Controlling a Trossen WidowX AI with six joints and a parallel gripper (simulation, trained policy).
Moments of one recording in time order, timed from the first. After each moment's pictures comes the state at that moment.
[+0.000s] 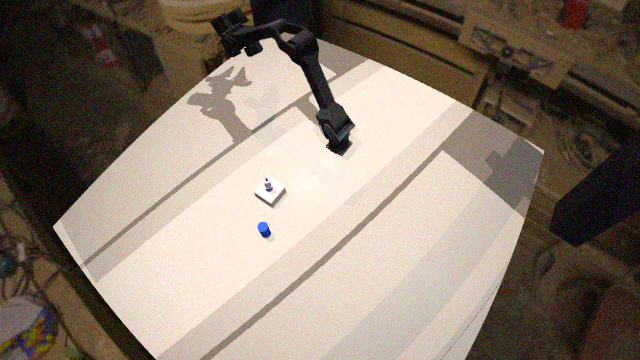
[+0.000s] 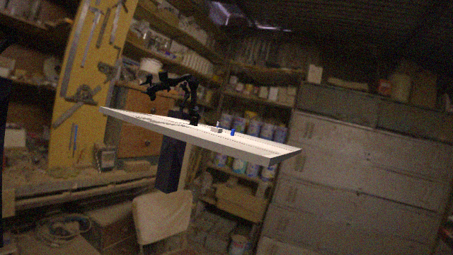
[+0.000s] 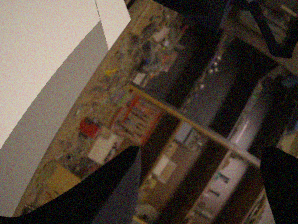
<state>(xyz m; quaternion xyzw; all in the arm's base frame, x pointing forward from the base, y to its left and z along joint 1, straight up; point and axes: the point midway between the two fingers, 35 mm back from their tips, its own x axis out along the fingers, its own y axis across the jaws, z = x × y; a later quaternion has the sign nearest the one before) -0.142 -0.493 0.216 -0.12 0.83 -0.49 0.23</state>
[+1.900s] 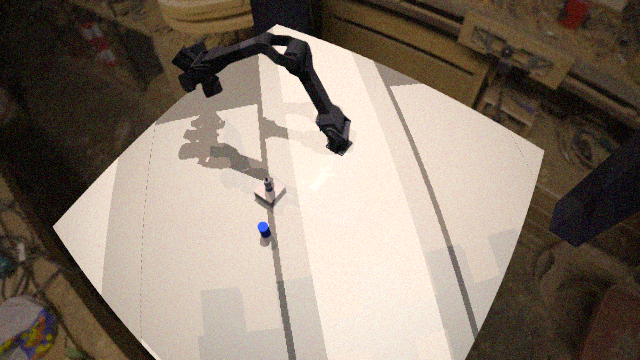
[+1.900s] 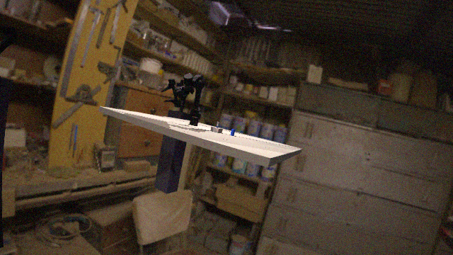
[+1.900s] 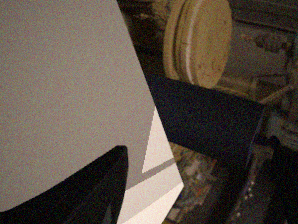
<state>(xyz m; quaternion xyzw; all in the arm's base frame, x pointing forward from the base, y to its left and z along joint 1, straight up) 0.087 -0.489 0.193 -0.19 0.70 -0.49 0.48</state>
